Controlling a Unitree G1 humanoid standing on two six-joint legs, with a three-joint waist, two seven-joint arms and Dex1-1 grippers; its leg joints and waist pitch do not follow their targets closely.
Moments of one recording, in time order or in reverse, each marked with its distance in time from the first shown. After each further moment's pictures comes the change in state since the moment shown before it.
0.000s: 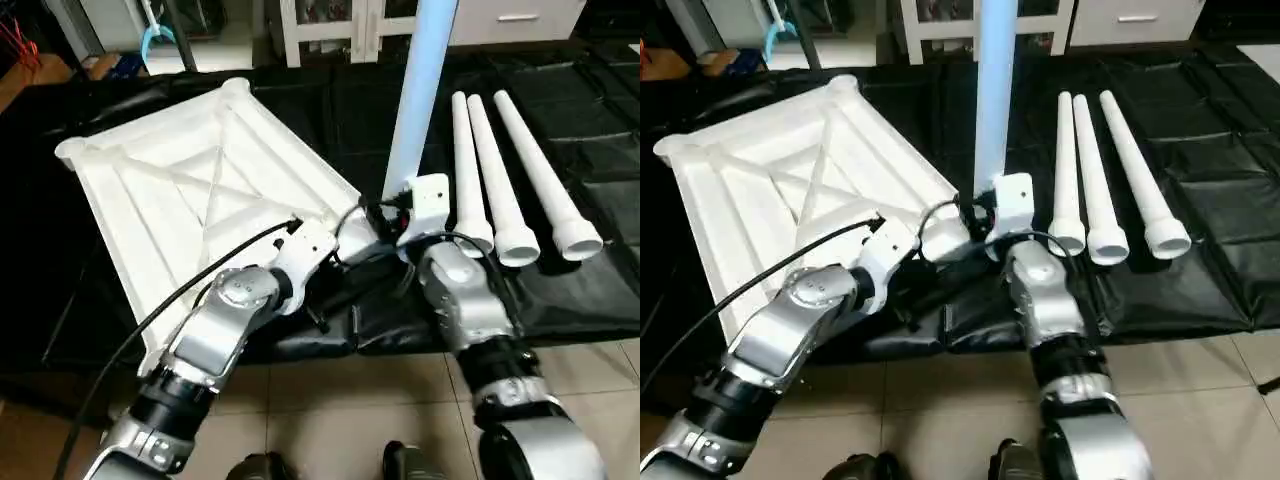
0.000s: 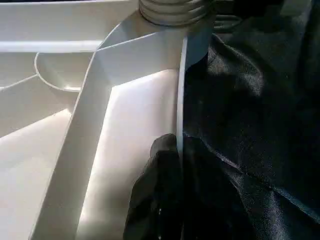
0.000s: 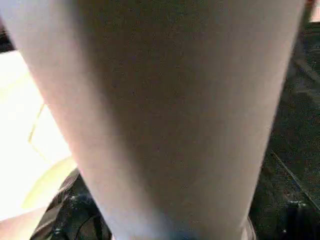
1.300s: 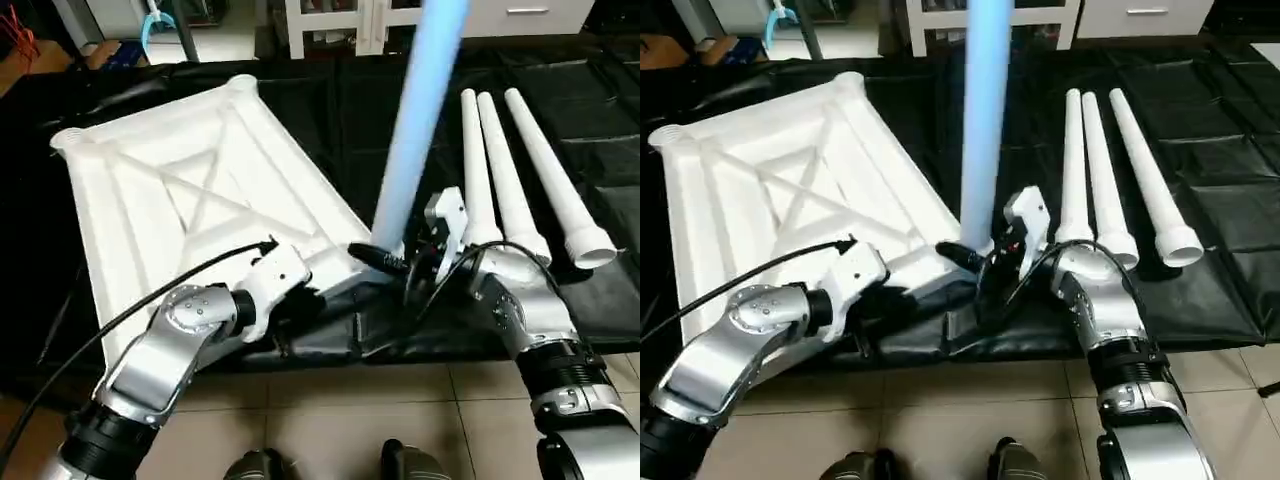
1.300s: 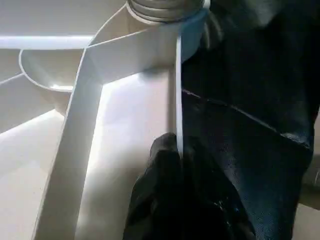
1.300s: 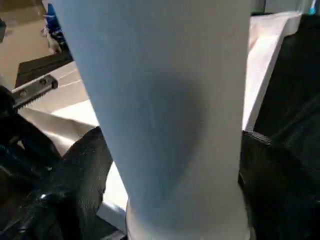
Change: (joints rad) left arm 0.154 0.221 -0.006 -0.244 -0.082 0.001 -0.218; right arm 0.064 -0.281 0.092 -0.096 0.167 0.101 0.830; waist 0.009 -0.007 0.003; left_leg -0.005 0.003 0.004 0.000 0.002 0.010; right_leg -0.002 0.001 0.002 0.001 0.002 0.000
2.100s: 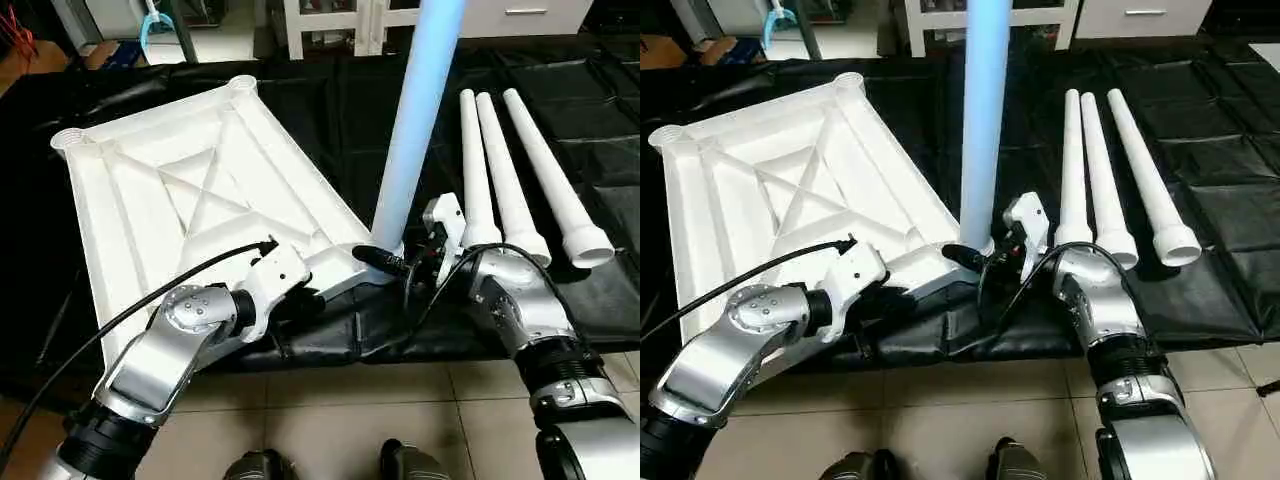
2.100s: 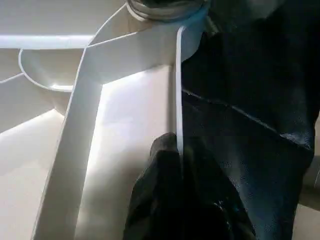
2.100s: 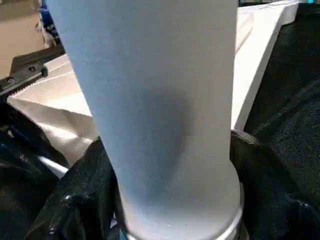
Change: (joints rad) left arm -0.008 0.000 -0.003 0.003 -0.006 0.016 0.015; right arm -0.020 0.030 -0.024 0.082 -0.012 -0.049 -0.038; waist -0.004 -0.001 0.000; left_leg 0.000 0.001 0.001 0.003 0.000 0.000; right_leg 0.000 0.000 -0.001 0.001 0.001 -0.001
